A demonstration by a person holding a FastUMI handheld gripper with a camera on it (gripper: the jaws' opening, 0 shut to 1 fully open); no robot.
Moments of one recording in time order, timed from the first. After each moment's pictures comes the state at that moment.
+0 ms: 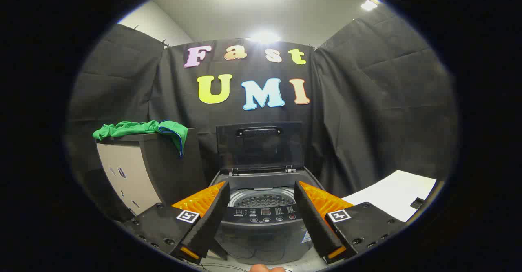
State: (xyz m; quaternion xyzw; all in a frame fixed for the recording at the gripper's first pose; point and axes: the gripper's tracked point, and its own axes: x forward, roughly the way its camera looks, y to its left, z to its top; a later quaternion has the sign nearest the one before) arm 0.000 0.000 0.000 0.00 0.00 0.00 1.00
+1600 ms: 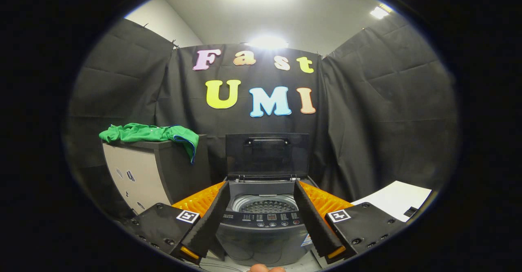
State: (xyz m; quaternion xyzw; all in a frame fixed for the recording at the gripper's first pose) arm -0.009 0.041 0.037 -0.02 -0.01 0.02 1.00
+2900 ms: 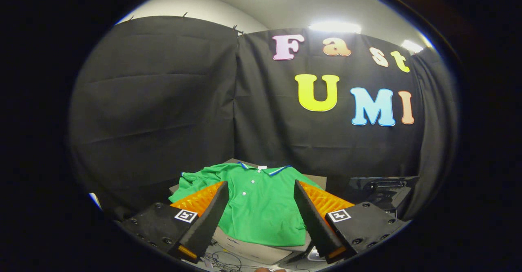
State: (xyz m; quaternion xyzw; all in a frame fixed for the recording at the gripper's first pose) arm 0.086 0.380 0.207 -0.07 0.09 0.27 0.96
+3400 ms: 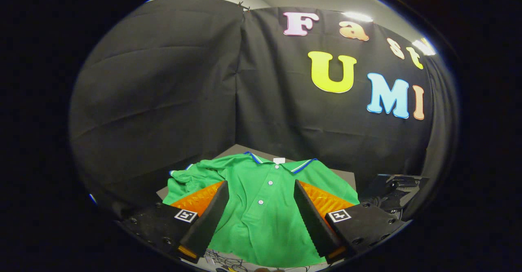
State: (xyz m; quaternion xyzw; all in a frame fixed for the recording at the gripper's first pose) arm 0.152 0.460 0.146 -0.11 0.18 0.25 0.94
